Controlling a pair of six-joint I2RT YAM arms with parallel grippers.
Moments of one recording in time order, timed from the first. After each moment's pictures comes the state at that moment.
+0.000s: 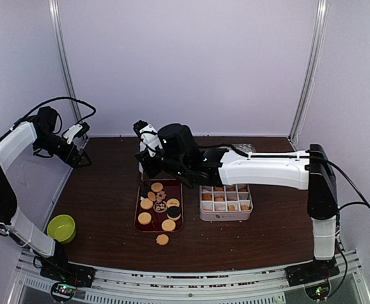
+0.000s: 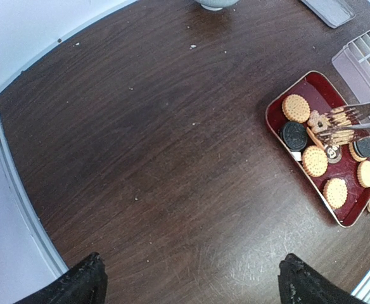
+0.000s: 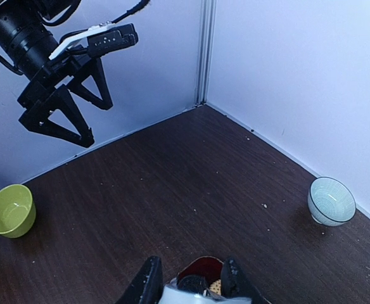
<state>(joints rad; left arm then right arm) 0.13 1.49 1.35 -0.97 0.46 0.65 1.10 2.05 1.74 0.03 0.23 0.02</state>
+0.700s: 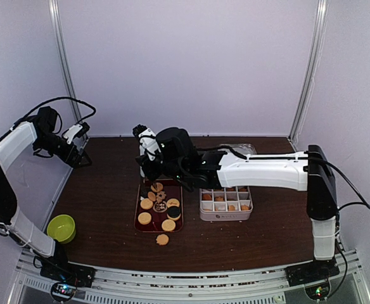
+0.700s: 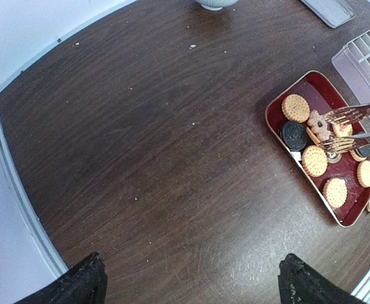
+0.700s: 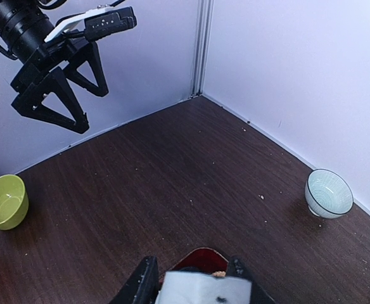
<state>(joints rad) 0.13 1.49 1.35 -0.97 0.46 0.65 1.11 2.05 1.73 0.02 0.27 0.01</state>
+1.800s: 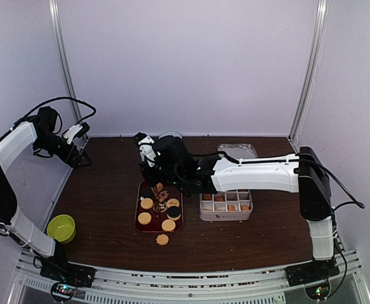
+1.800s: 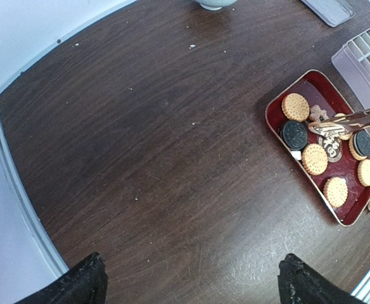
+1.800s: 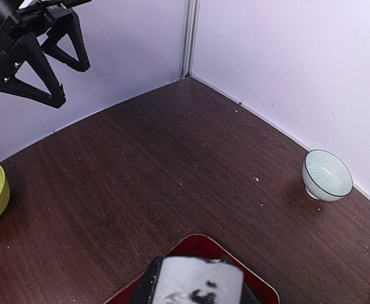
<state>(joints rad) 0.13 1.49 1.35 -0.97 0.46 0.65 1.11 2.10 1.73 0.02 0.32 0.03</state>
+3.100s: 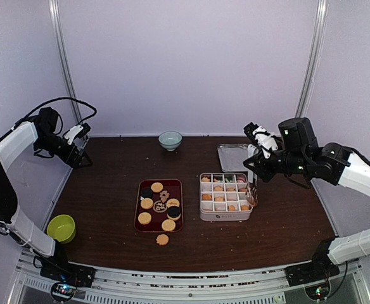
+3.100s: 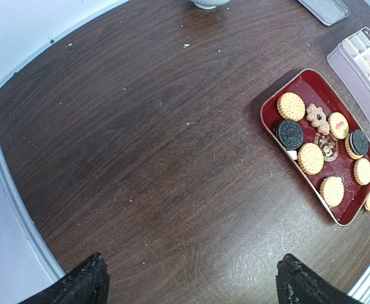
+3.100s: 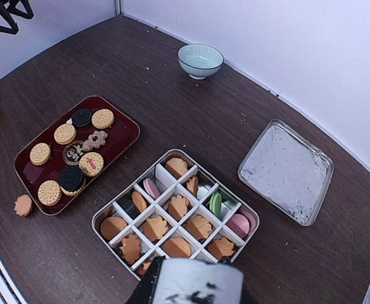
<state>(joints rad) 0.13 1.50 1.35 -0.97 0.48 0.66 0.73 1.11 1.04 -0.50 0.09 -0.07</state>
